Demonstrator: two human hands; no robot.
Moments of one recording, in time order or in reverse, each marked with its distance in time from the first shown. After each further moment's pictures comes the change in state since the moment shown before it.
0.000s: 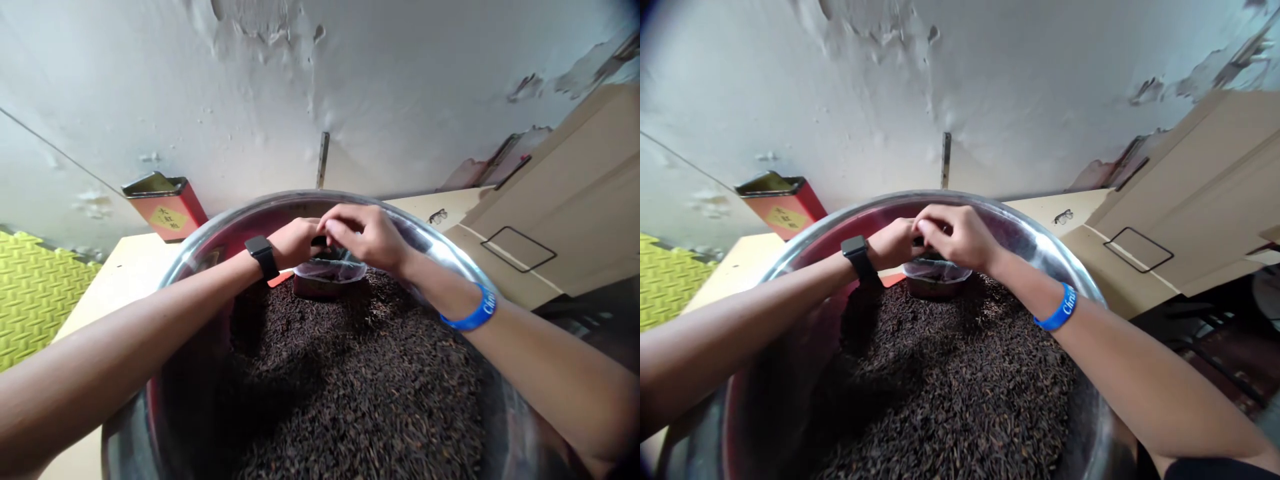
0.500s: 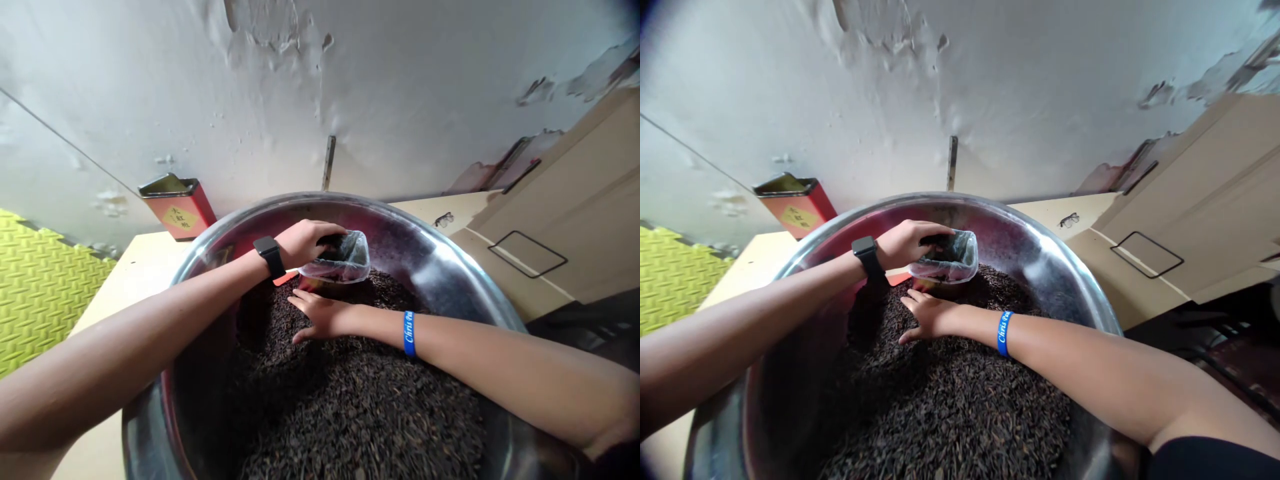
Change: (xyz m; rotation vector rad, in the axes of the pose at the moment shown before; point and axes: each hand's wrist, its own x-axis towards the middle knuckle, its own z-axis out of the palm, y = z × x) left_hand -0.002 -0.002 0.005 -0.005 0.003 -0.033; right_hand -0.052 0.047 0.139 -0.087 -0.691 0.144
